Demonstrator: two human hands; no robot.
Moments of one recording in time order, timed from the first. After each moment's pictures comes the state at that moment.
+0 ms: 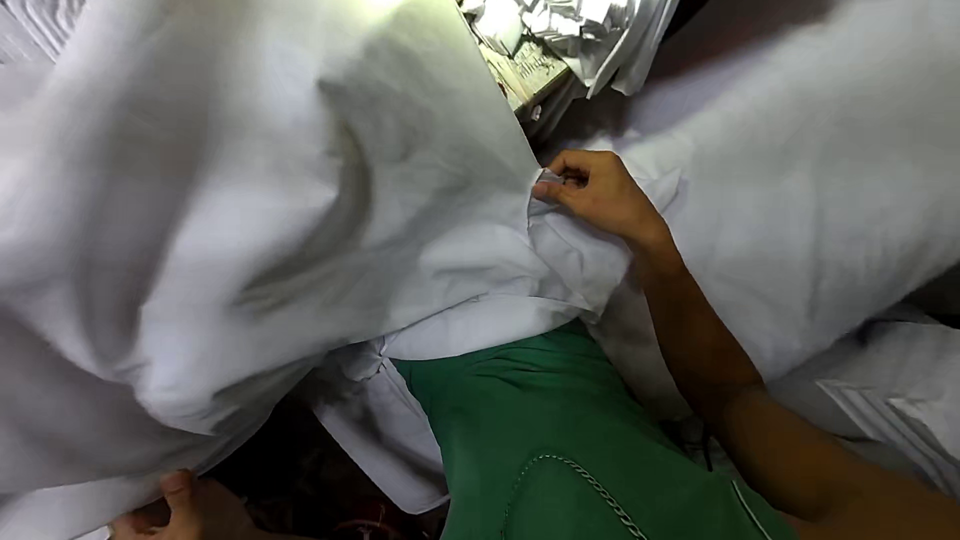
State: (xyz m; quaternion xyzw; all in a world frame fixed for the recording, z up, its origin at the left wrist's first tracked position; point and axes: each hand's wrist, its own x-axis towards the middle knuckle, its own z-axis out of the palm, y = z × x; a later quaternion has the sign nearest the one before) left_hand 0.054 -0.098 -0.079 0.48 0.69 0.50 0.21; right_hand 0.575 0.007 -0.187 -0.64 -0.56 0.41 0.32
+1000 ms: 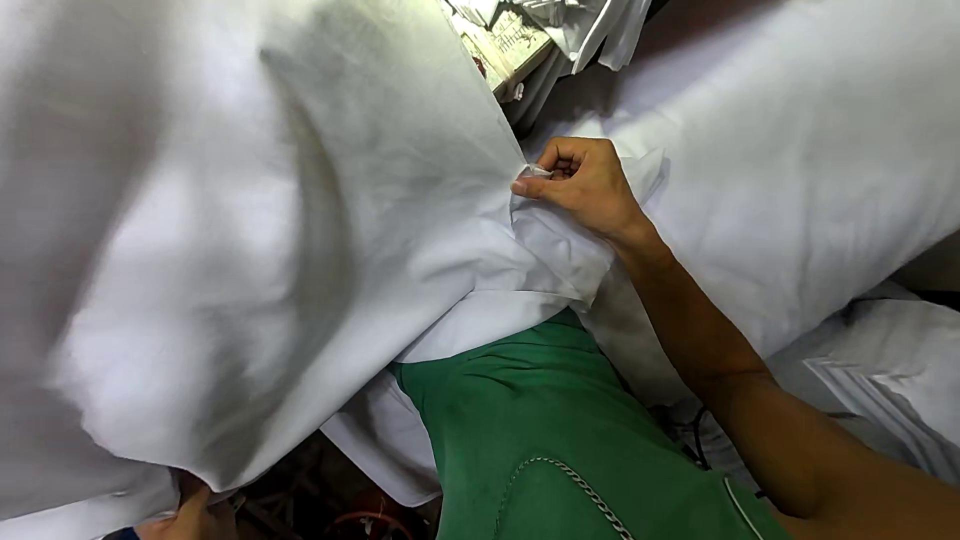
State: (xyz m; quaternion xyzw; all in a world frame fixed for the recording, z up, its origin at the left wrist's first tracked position) left_hand 0.056 -0.112 -0.078 0.44 0.70 0.45 0.34; right_hand 0.558 -0.004 -0.181 -0.62 -0.49 0.43 0.43
